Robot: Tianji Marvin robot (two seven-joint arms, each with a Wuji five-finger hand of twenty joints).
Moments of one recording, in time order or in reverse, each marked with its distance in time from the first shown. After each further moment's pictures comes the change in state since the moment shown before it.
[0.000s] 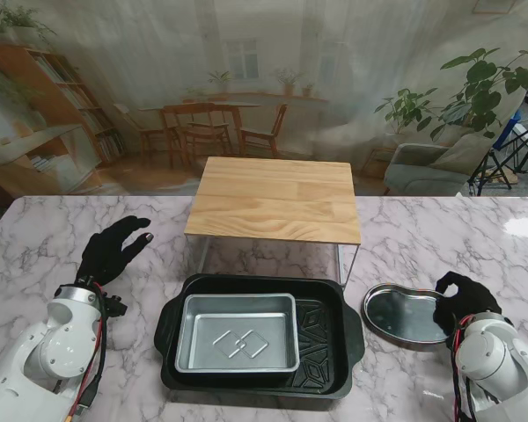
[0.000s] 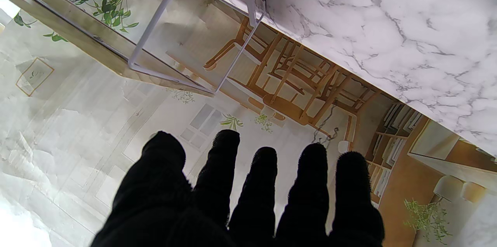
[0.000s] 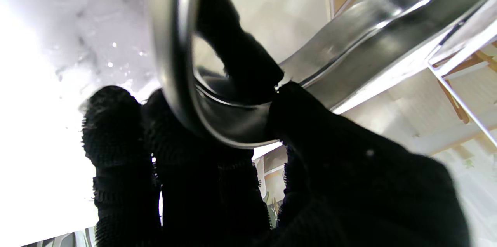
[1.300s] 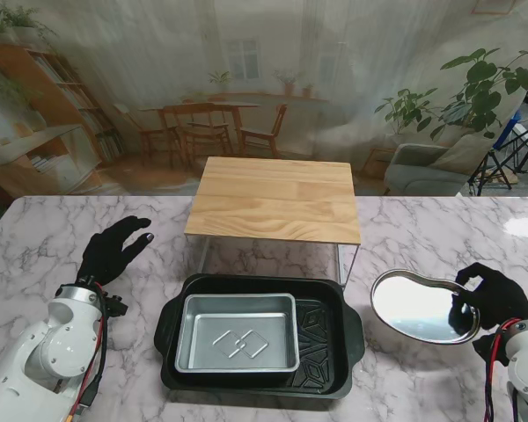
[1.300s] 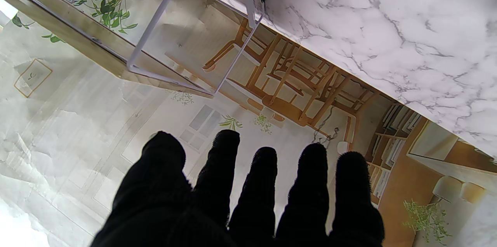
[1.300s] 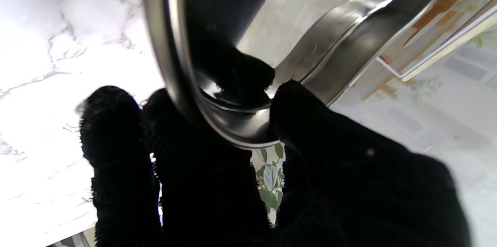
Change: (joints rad) left arm -0.003 0.000 0.004 0.001 0.001 0.007 -0.002; right arm -0.233 -0.008 0.221 -0.344 0.239 -0.054 0.123; left_hand 0.000 0.000 0.000 0.000 0.000 0.000 0.000 -0.004 0.000 0.000 0.000 0.000 0.000 0.000 0.000 0.000 0.000 0.000 0.000 0.000; right_hand 0.000 -0.002 -0.006 0.000 0.015 0.023 -0.010 0.026 -0.001 0.025 0.022 0.024 0.000 -0.002 0.002 0.008 0.004 0.013 0.000 0.008
